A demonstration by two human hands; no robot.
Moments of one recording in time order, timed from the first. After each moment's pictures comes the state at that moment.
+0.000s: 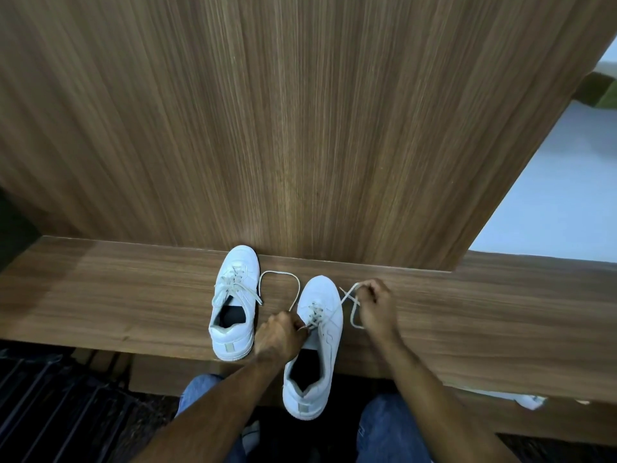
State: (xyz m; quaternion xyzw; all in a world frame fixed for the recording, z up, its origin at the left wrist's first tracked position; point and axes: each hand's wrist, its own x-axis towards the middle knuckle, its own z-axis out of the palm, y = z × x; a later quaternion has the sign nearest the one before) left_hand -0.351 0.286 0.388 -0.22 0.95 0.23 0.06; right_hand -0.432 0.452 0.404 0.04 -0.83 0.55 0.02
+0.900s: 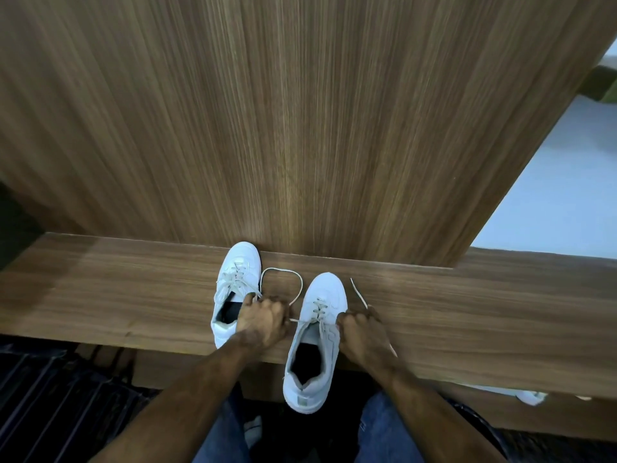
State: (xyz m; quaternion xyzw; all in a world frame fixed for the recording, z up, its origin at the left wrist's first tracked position) left_hand -0.359 0.240 0.380 -0.07 0.99 -0.03 0.09; right_hand -0.402 0.451 0.382 0.28 -0.96 0.02 -0.03
